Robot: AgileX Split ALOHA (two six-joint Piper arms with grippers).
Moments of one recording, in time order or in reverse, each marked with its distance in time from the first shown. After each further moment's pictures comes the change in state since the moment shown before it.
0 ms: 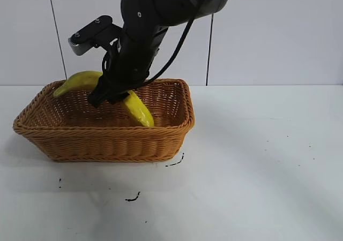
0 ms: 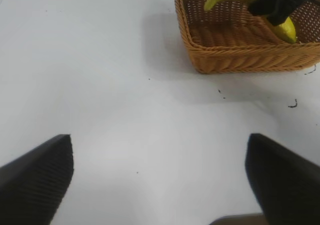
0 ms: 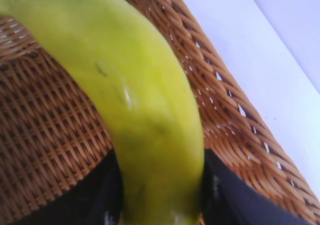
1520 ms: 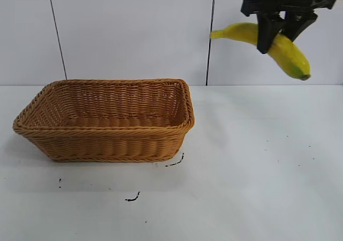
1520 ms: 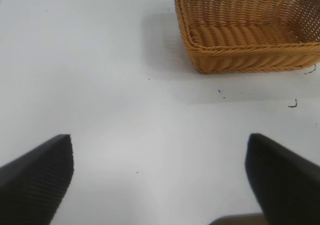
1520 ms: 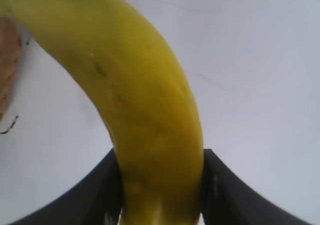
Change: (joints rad) left arm 0.000 0.000 0.000 0.000 0.000 0.000; right arm -0.205 -0.310 -0.001 0.221 0.566 -0.028
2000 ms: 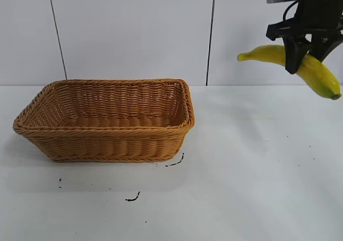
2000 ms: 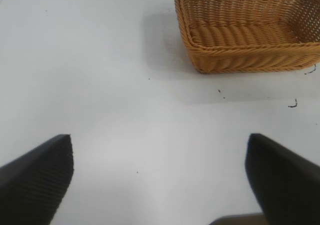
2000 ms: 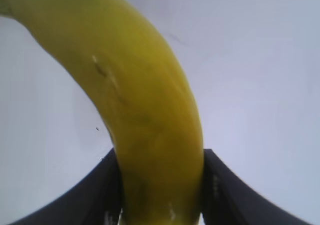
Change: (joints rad) left arm 0.000 0.000 0.000 0.000 0.000 0.000; right arm -0.372 0.000 0.002 0.015 0.136 0.084
